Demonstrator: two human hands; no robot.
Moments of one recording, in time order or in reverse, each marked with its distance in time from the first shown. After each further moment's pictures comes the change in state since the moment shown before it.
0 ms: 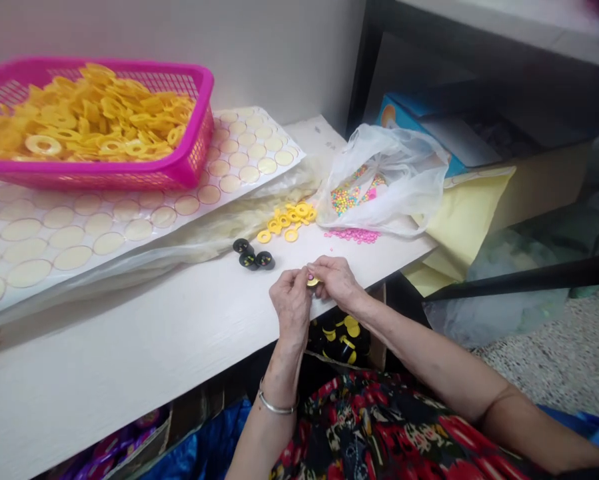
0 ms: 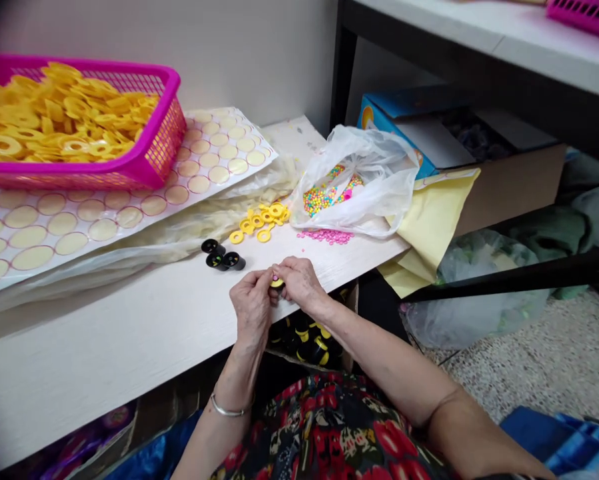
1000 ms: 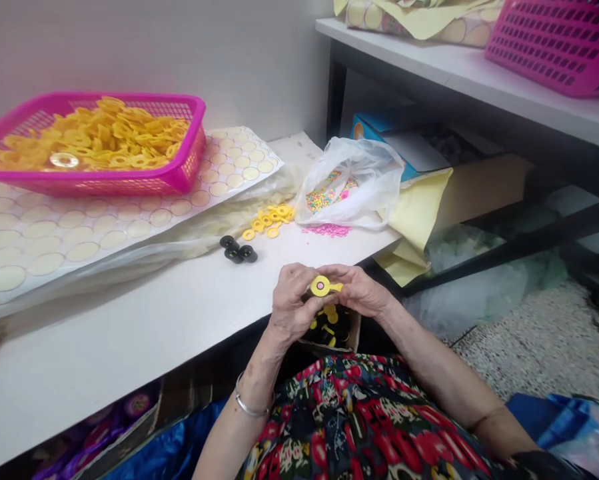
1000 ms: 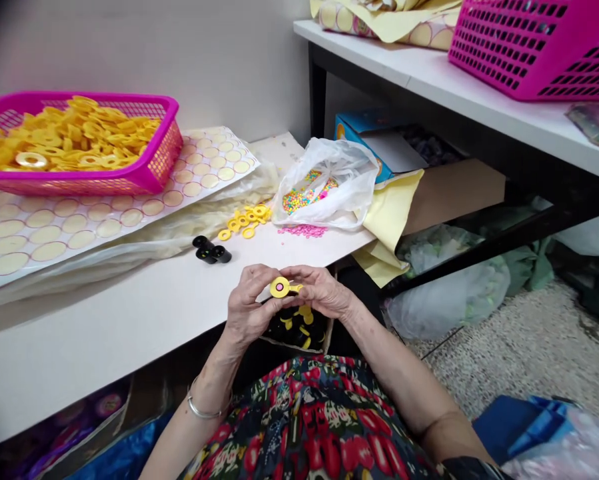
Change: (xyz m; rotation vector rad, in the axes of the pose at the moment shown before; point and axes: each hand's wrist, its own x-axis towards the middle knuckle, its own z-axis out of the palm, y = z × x) left_hand -0.051 0.034 -0.004 0.316 -0.459 0.916; right_hand -0.080 0.004 -0.086 0.481 -0.524 -0.061
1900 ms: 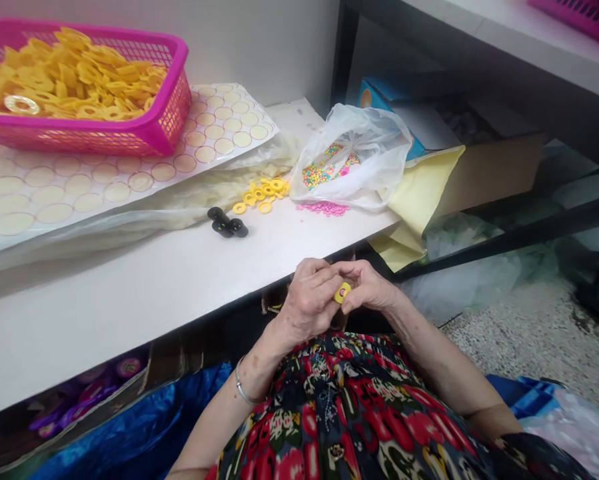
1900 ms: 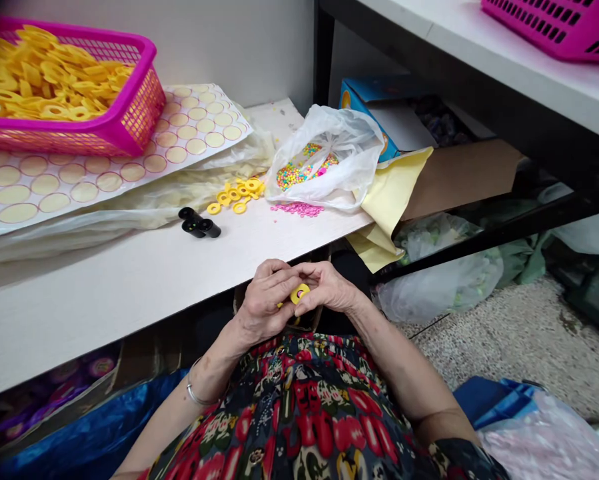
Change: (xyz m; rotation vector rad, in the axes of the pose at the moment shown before) left_hand -0.015 0.022 0.034 0.130 -0.206 0.282; right_hand -0.033 -0.006 -0.011 -0.197 0.021 0.072
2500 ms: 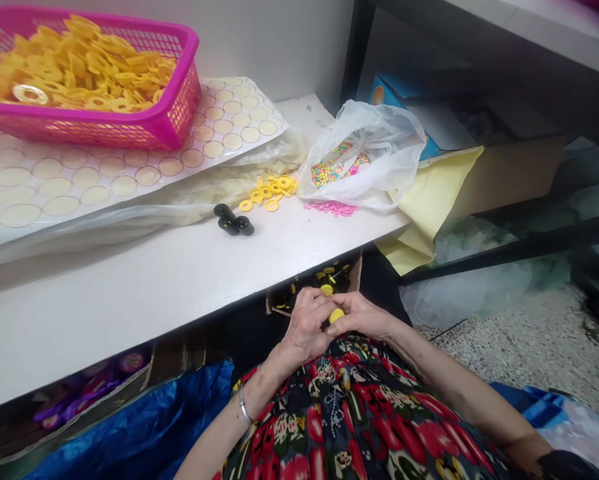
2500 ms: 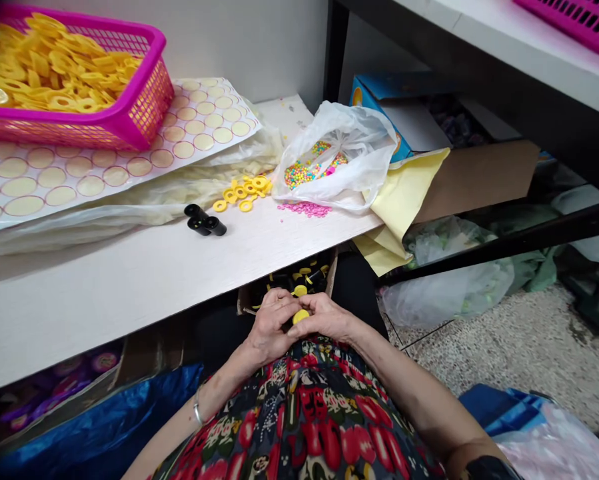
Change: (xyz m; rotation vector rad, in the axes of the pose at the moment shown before) left_hand -0.067 -0.003 0.031 -0.065 -0.020 -0.267; right_hand -0.010 0.057 0.008 -0.084 0.073 0.254
